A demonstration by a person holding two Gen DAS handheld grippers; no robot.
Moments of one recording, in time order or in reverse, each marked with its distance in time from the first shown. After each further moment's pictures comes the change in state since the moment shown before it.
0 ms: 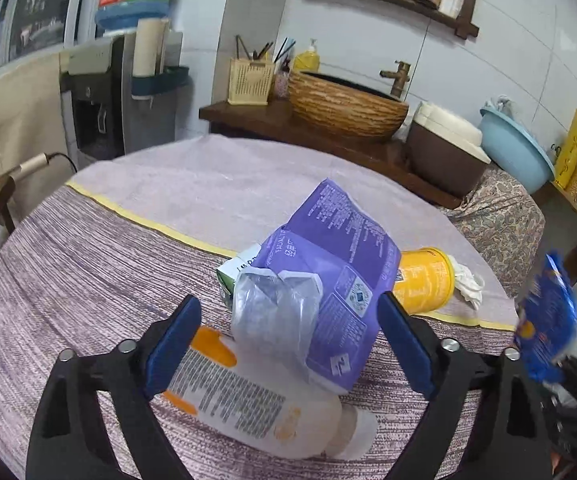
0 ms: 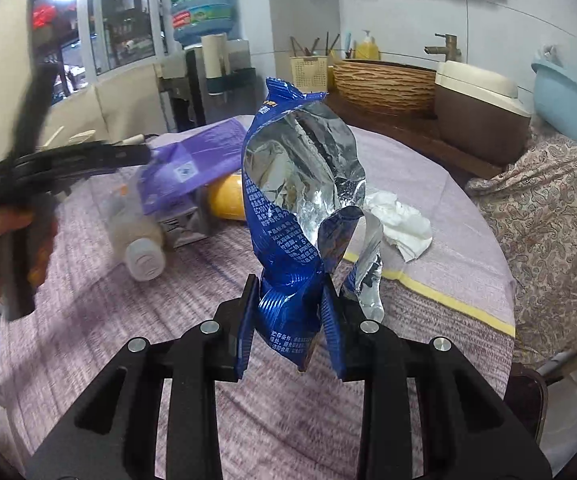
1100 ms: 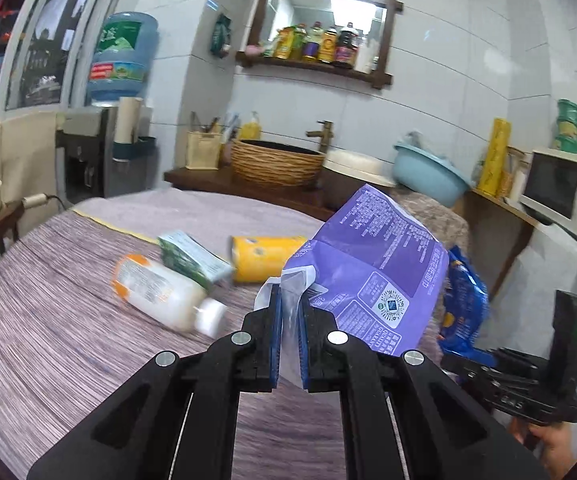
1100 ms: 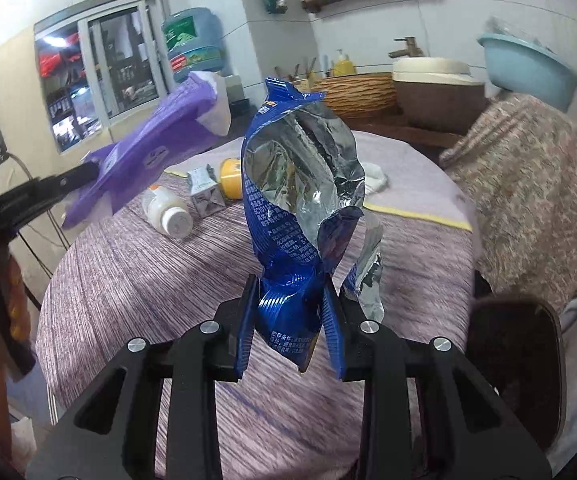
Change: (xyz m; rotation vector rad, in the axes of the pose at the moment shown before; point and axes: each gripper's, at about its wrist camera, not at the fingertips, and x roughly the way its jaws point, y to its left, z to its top) left arm -0.144 -0.103 -0.128 0.086 -0.289 -0.127; right arm -0.094 -0.029 -0.103 0.155 -0.122 0.039
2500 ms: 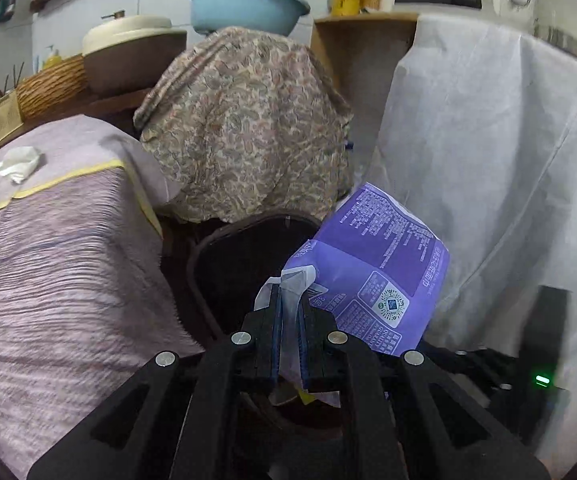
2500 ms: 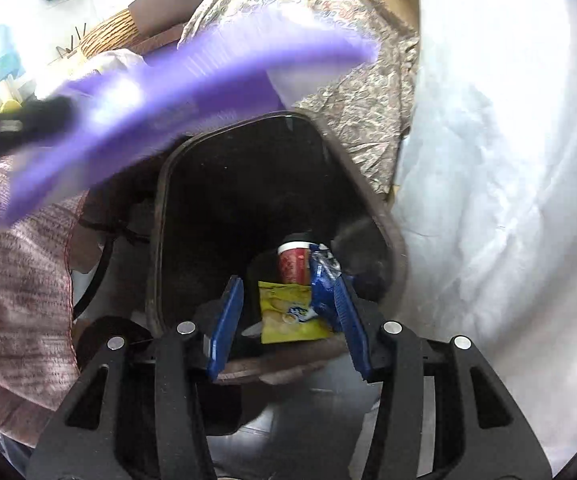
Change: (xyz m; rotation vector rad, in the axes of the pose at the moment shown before) left arm 0.178 -0.281 -0.141 0.346 0.411 -0.297; right arm -0.048 -0.214 -0.169 0.373 0.202 -0.534
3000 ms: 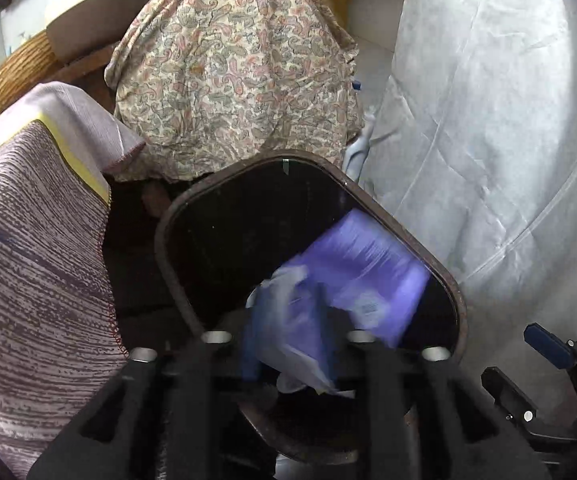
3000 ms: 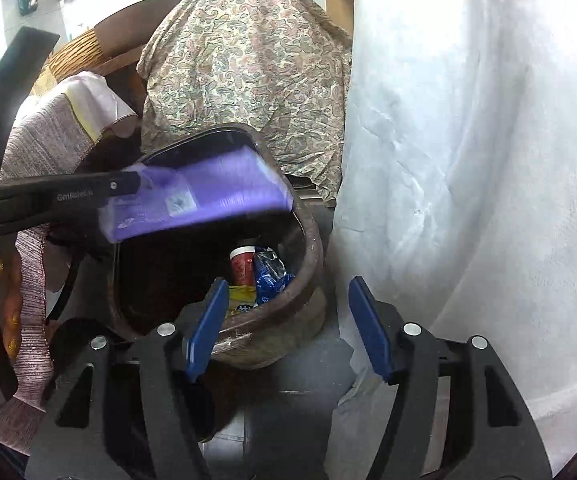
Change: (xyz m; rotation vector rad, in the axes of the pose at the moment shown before) left arm 0.070 -0.006 -0.006 0.055 0.156 0.045; right arm -0.030 -0.037 -0.015 0.057 -0.053 -0.127
